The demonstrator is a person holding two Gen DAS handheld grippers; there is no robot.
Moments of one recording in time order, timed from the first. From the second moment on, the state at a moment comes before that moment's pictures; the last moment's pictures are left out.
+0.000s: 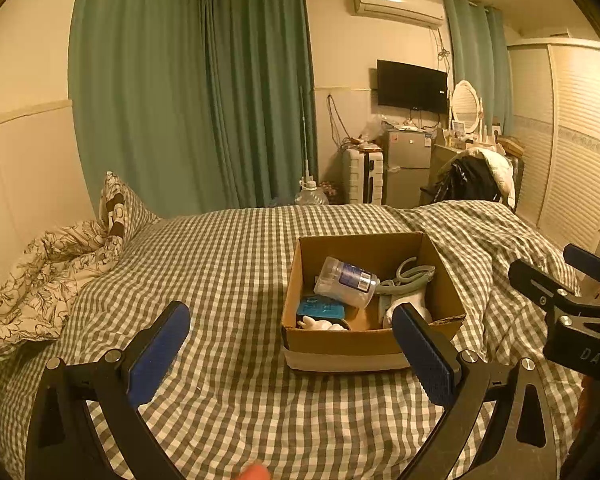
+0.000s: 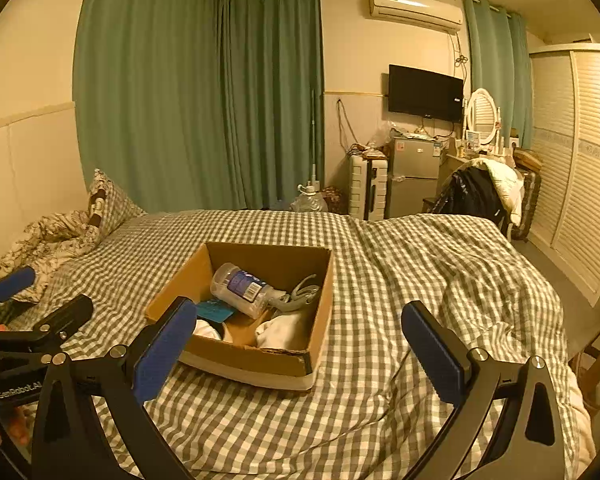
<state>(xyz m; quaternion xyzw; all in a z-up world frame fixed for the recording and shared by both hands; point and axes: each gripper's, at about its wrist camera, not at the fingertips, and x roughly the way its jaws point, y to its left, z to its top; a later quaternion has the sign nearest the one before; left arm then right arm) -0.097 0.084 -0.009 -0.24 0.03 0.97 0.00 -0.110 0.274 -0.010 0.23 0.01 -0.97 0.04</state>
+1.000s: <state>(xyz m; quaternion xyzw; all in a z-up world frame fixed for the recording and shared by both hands) -0.096 0.081 -0.008 -0.24 0.03 0.97 0.01 -0.109 0.275 -0.010 0.23 0.02 -0.97 0.04</state>
